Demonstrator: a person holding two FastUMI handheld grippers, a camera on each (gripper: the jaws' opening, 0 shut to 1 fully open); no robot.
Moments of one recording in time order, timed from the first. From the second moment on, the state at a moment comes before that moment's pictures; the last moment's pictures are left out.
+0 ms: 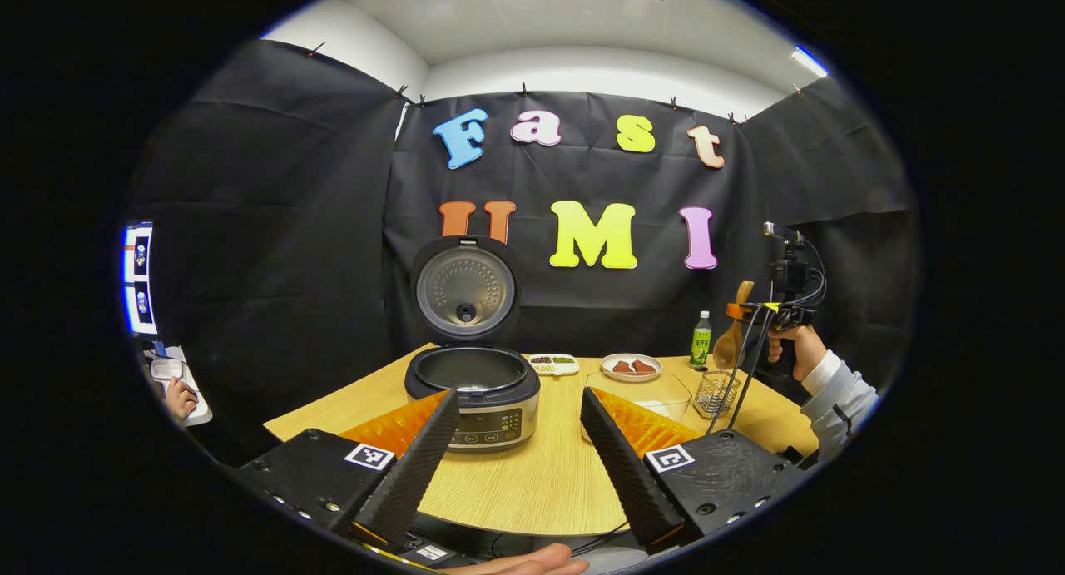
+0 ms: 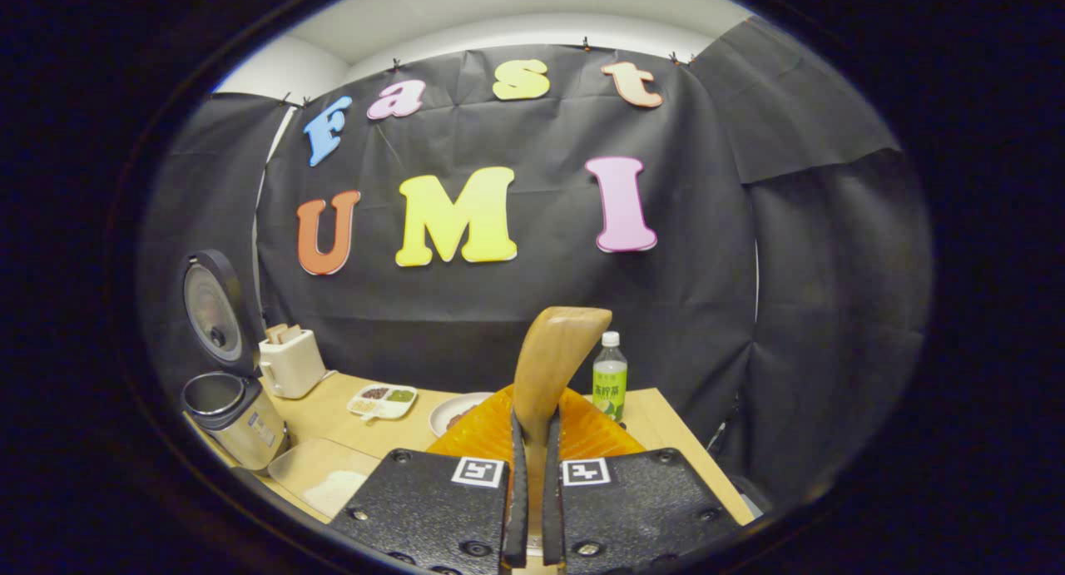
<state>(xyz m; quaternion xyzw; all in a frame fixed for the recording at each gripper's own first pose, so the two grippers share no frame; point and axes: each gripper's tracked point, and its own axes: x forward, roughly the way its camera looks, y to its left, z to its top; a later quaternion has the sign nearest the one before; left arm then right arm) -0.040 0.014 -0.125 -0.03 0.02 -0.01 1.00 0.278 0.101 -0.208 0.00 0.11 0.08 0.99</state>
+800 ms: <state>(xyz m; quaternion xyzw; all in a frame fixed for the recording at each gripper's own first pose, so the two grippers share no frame) 0.038 0.029 -0.070 -0.05 0.00 0.02 1.00 0.280 0.074 -0.191 0.03 0.10 0.06 0.99</state>
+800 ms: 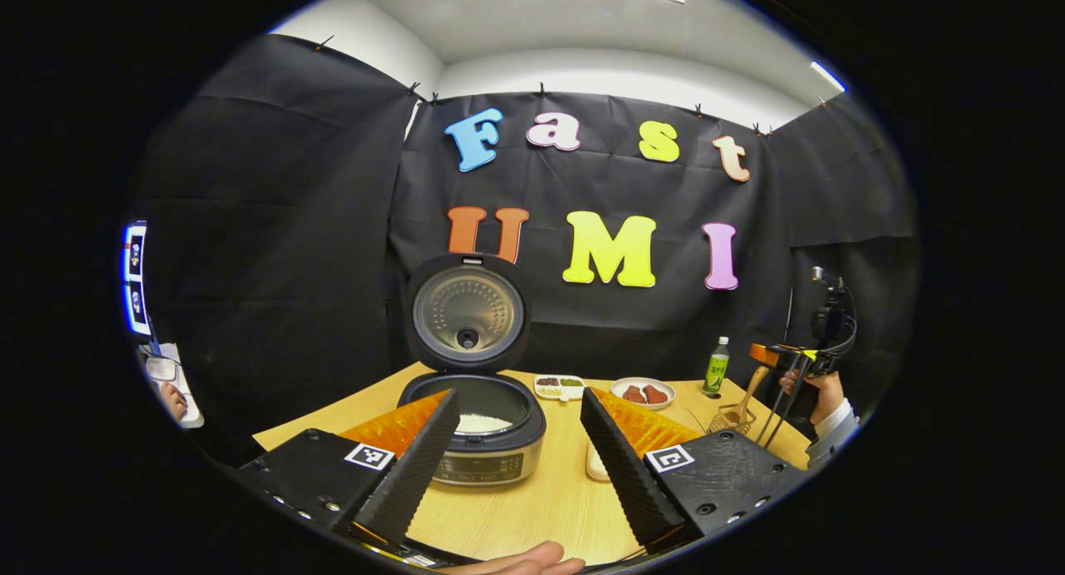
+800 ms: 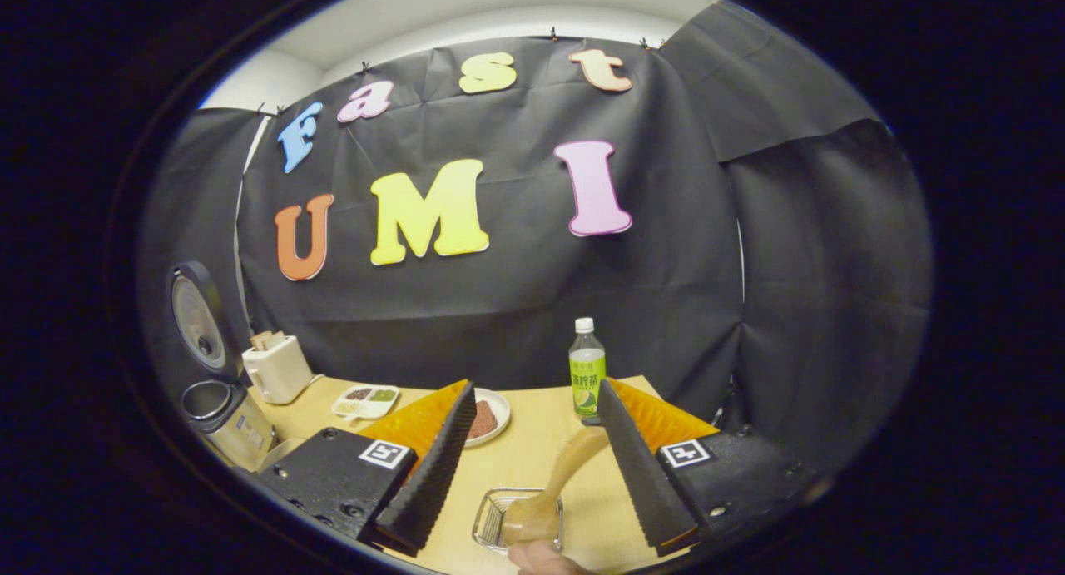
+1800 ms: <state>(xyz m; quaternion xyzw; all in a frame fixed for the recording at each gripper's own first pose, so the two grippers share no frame) 0.243 0.097 0.071 -0.07 -0.01 0.04 1.00 0.140 0.119 -0.079 -0.01 0.03 0.15 0.99</state>
